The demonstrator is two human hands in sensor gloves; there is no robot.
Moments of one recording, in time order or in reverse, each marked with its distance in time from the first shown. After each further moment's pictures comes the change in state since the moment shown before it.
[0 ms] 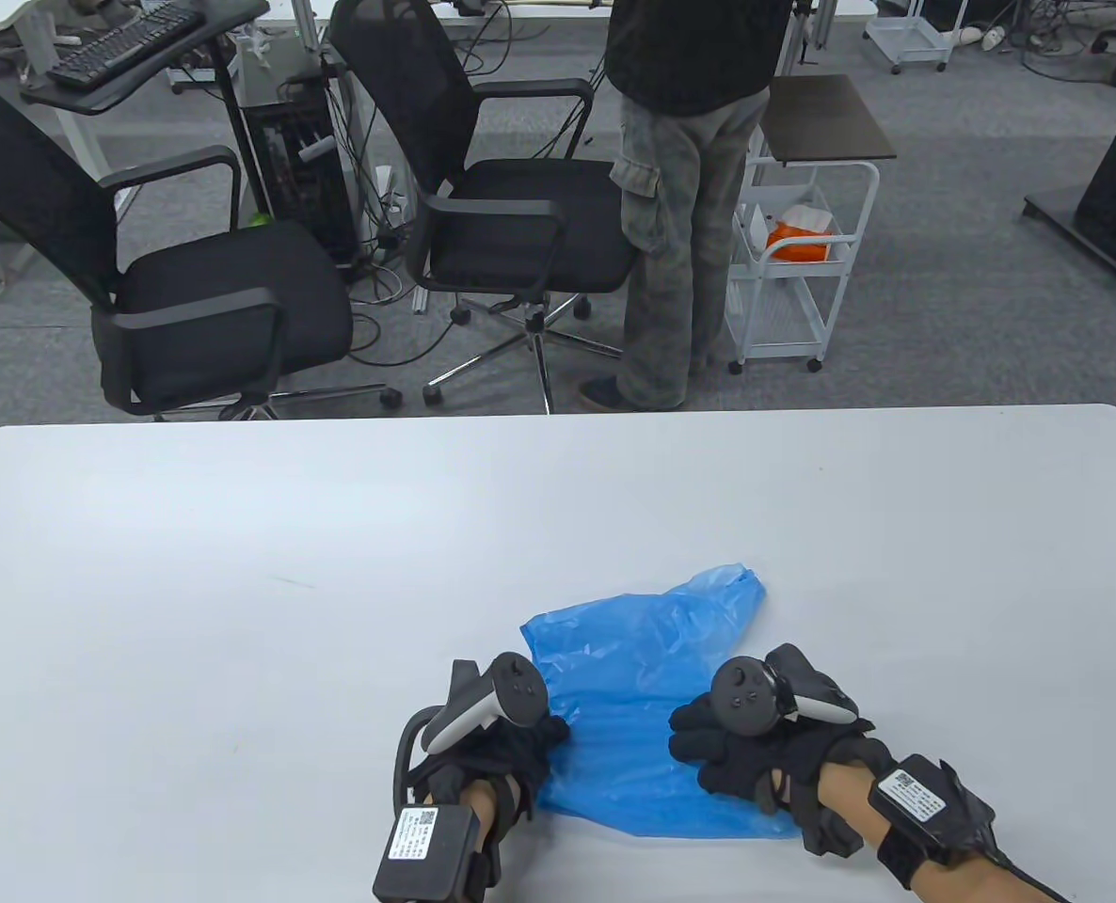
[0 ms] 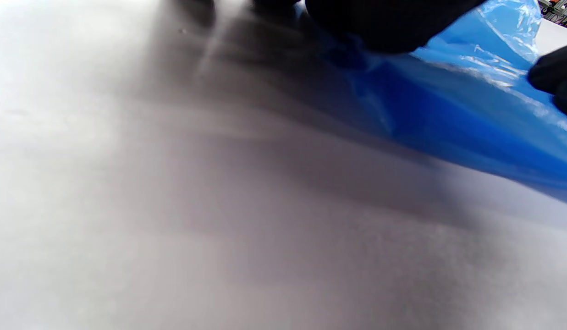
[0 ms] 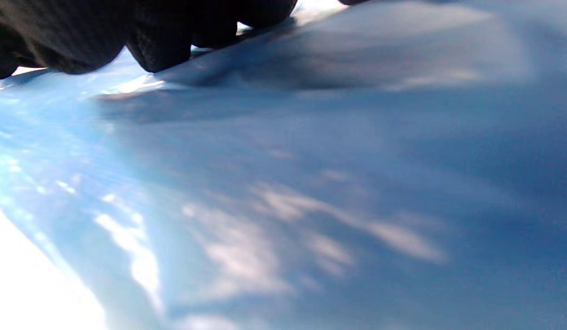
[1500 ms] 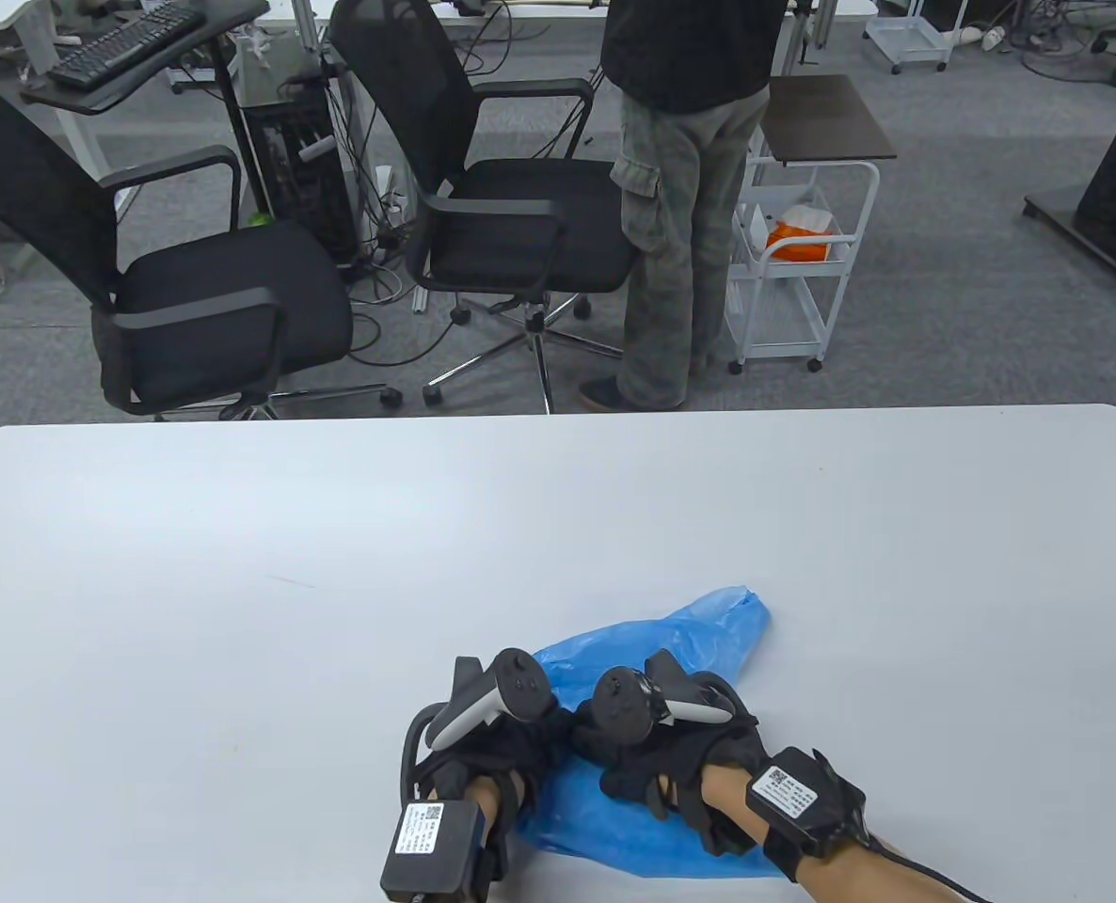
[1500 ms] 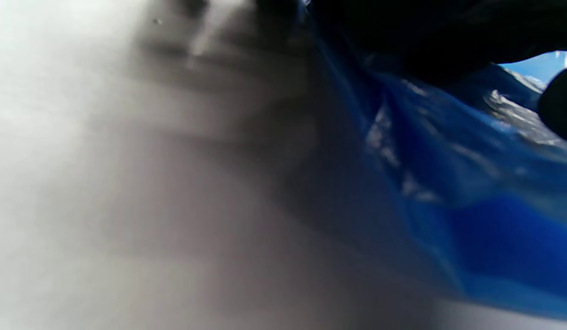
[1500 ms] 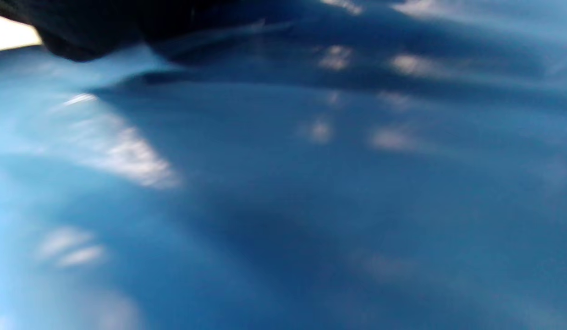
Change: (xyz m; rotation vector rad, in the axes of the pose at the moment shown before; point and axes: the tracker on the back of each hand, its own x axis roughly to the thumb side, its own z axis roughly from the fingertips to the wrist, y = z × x) left_hand 0.000 -0.001 -0.006 0.014 -0.014 0.030; right_hand 0.090 0.008 -0.059 0.021 -0.029 0.115
